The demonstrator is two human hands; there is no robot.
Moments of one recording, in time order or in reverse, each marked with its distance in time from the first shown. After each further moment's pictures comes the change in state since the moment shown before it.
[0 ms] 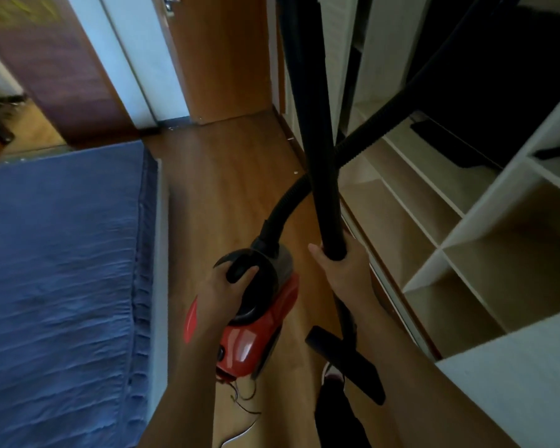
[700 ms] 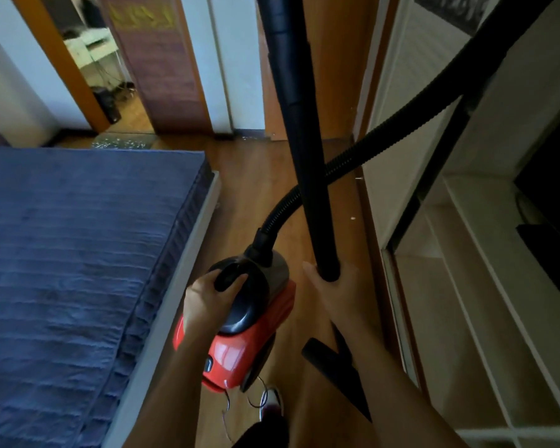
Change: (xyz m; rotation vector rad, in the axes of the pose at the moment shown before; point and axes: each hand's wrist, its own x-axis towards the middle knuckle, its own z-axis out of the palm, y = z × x) left_hand 0.255 0.050 0.048 0.049 0.399 -0.237; right_hand 0.323 -0.001 0.055 0.014 -0.302 -0.072
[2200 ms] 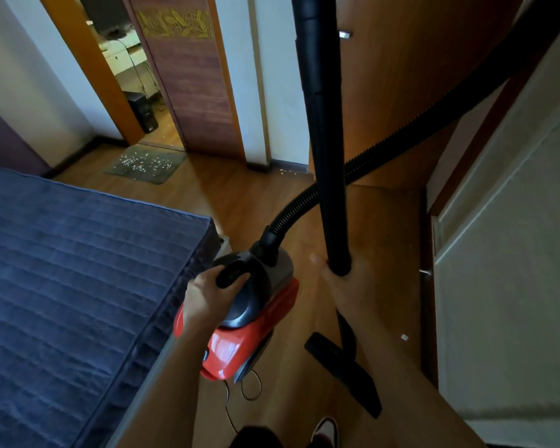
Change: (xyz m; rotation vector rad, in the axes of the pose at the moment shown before) left_hand 0.698 0.123 0.215 0.059 0.138 -0.131; right_hand 0.796 0.024 0.163 -0.055 -0.225 -0.028
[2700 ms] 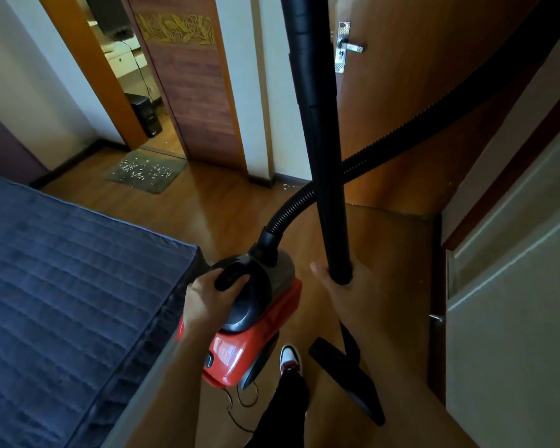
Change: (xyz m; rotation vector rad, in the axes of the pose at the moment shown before) left_hand 0.177 0.067 0.095 -0.059 0.085 -0.071; right_hand 0.215 -0.013 -0.012 -0.055 -0.106 0.006
